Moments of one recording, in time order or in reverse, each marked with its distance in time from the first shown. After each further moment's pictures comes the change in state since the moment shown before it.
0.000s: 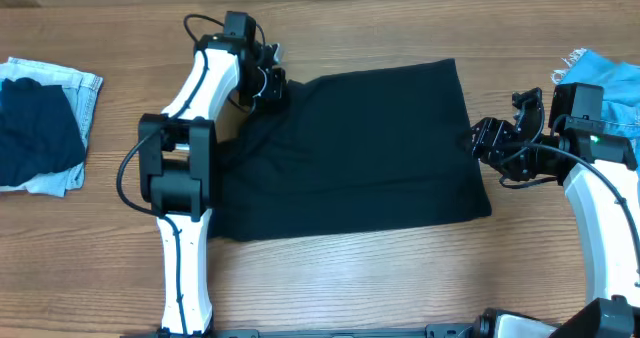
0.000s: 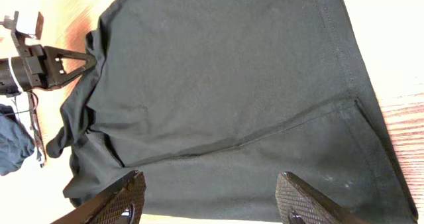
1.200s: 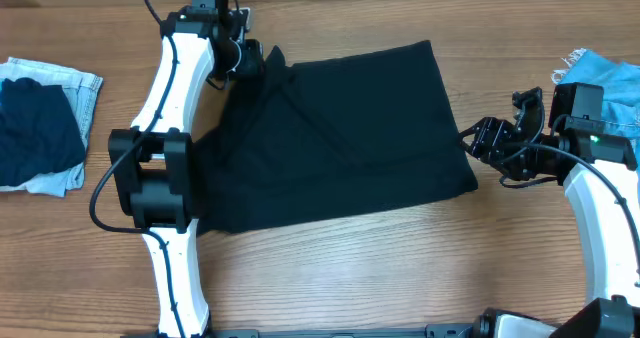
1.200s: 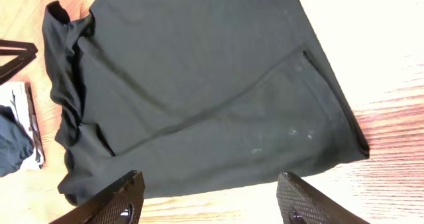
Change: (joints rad) left arm 0.056 -0.128 0.081 -0.043 -0.232 0.033; right arm 0.000 0.000 0.000 0.005 0.003 0.000
